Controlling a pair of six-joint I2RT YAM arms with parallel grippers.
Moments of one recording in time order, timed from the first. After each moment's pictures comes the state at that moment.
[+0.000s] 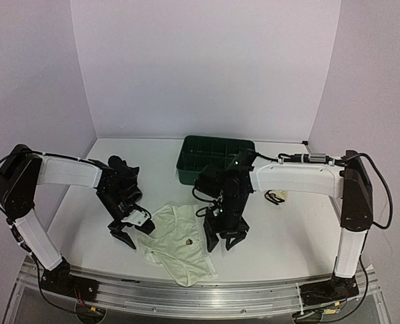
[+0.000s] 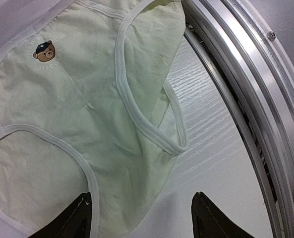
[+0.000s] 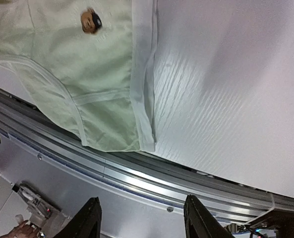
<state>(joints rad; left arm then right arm) -0.57 1.68 0.96 -0.84 0.61 1.52 1.04 1.95 1.60 -1.19 -0.34 0.75</state>
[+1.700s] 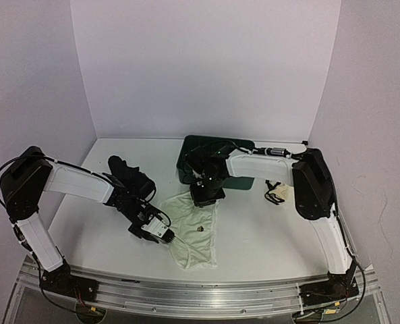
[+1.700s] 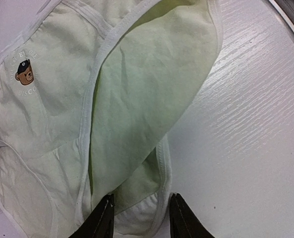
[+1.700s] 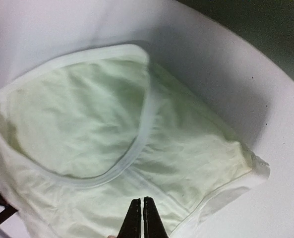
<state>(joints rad) -0.76 1.71 0.88 -0.39 0.39 1.40 0.88 2.31 1.94 -0.88 -0.01 0.49</state>
